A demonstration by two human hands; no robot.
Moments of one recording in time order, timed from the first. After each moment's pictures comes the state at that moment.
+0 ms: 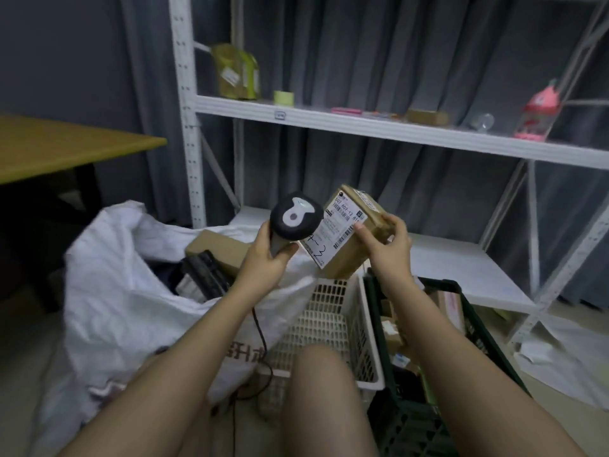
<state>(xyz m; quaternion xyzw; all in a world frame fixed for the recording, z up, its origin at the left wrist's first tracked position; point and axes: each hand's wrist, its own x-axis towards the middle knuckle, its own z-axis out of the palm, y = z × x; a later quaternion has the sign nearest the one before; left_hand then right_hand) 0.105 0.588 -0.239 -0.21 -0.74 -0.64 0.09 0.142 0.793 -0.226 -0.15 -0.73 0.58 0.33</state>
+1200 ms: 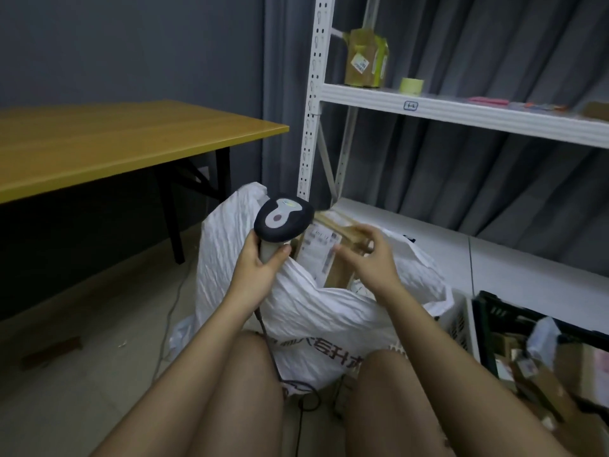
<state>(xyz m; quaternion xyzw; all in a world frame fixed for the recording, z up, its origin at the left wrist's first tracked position) 0.103 0.414 -0.266 -0.04 -0.70 -0.69 0.18 0.044 0.615 -0.275 0.03 -0.79 0.60 0.12</state>
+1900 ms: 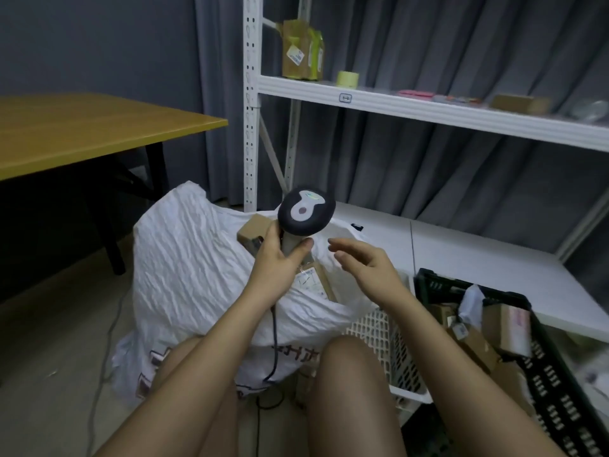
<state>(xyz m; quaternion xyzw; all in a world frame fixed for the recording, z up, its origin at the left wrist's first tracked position) 0.099 0.519 -0.250 -0.13 -0.72 -0.68 0.11 0.108 0.694 -0.254 0.10 -0.83 0.54 0.11</state>
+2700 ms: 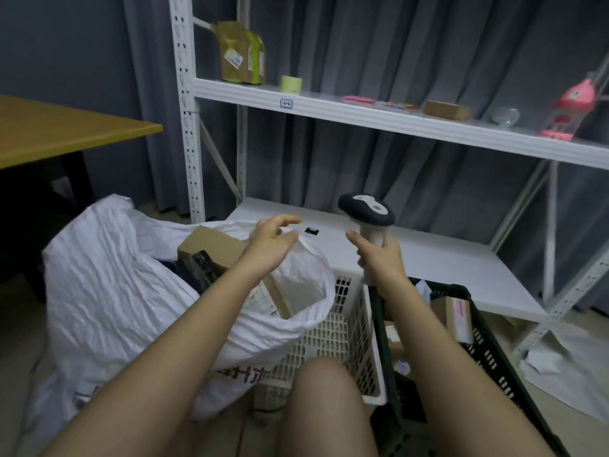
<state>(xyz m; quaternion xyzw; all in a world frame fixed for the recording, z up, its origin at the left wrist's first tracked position) 0.039 0.602 -0.226 -0.16 -0.80 -0.58 0.02 0.086 0.802 -0.236 -0.15 -0.71 0.65 0.22</state>
